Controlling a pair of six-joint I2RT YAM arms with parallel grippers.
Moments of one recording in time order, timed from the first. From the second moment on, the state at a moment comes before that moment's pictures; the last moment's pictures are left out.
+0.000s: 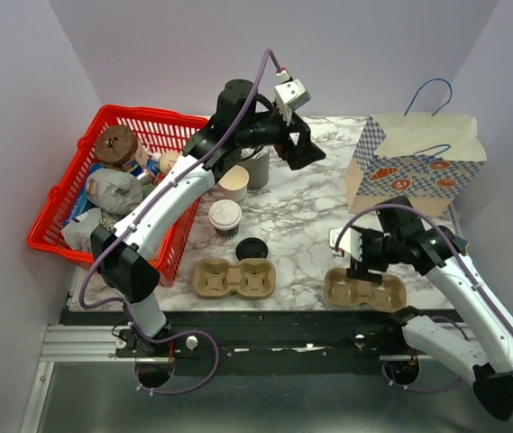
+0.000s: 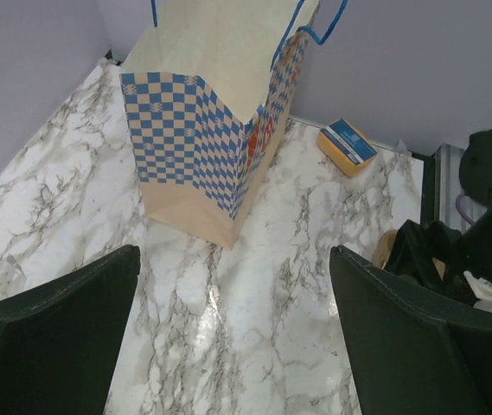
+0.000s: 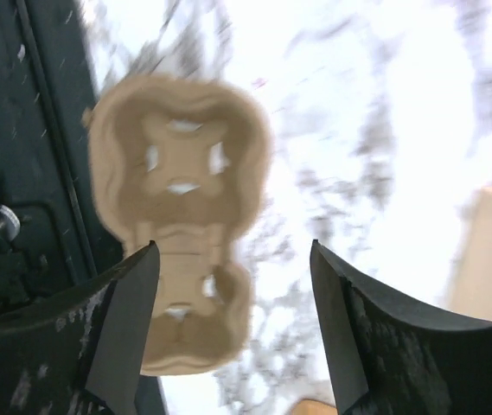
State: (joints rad) left arm -0.64 1.72 1.83 -0.28 0.65 0.00; right arm 0.42 0.90 0.84 -1.11 -0.36 -1.07
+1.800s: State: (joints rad) left arm -0.53 1.54 1.75 -0.41 0.64 0.16; right arm 0.12 1.43 1.58 -1.16 -0.33 -1.27
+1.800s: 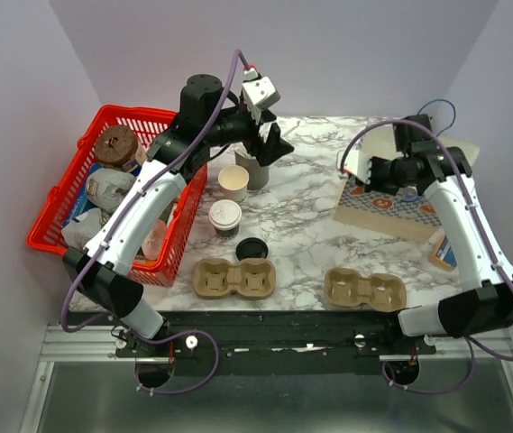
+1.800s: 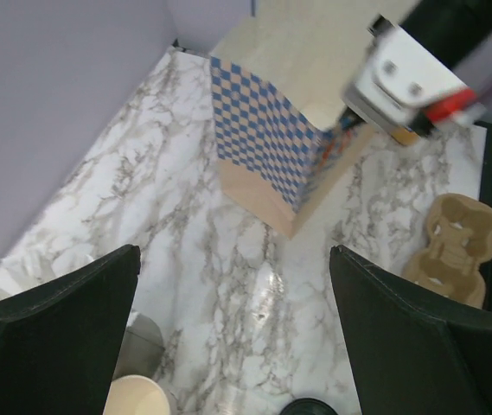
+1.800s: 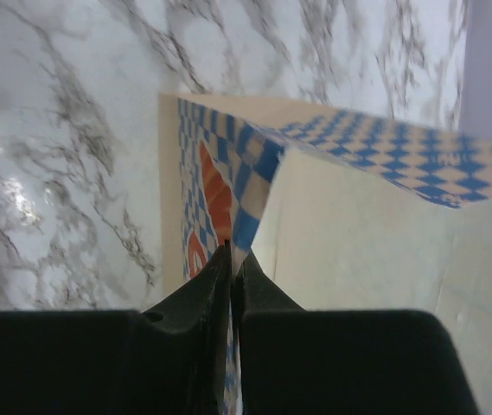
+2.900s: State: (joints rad) left arm -0.58 1.86 2.10 -0.46 0.81 0.23; right arm 0.62 1.24 1.38 -0.99 -0.33 -1.25
